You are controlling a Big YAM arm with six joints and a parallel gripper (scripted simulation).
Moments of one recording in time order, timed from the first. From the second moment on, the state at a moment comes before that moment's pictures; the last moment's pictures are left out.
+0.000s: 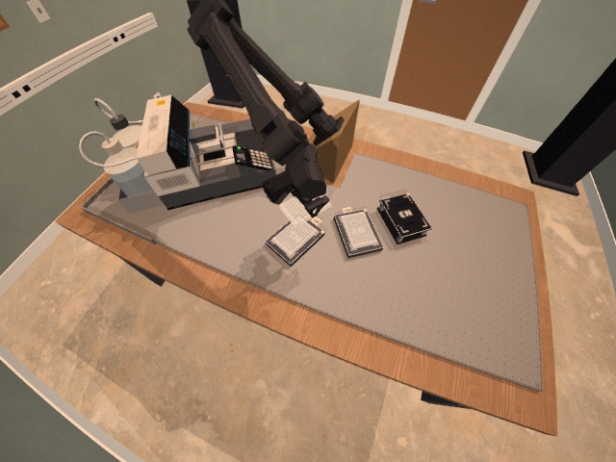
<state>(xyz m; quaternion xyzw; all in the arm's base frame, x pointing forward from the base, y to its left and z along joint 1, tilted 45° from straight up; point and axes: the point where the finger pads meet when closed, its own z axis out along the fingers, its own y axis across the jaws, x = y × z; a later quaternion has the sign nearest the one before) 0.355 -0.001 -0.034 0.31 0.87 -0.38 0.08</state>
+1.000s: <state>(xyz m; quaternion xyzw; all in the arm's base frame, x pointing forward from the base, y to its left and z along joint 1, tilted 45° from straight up) 0.345 0.021 -0.060 0.22 0.89 -0.39 0.04</state>
